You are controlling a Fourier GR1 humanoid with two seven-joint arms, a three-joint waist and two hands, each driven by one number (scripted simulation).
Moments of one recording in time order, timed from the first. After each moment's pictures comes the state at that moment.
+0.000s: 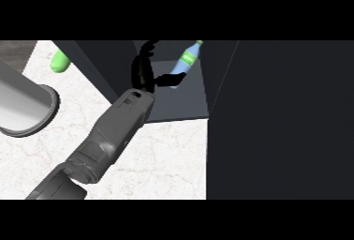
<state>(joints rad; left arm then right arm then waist) -1.12 0.01 -0.33 -0.19 0.37 0.83 -0.40 1.08 -0.47 0.32 -2.48 -0.07 0.18 -0.62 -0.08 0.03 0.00</state>
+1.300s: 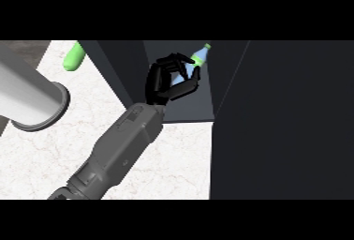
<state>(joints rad) -0.90 0.00 -0.39 -0.64 0.71 0.35 -0.62 1.08 -0.45 0.39 -2.50 -0.06 0.19 -0.55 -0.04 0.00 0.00</state>
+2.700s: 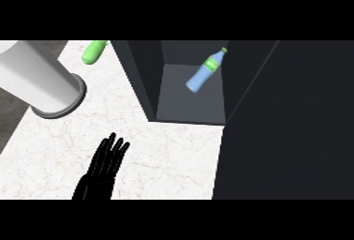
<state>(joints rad) 0.10 0.44 -0.68 -1.63 0.75 0.22 -0.70 1.00 -0.68 0.50 -2.50 0.02 0.21 -0.55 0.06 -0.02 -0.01</state>
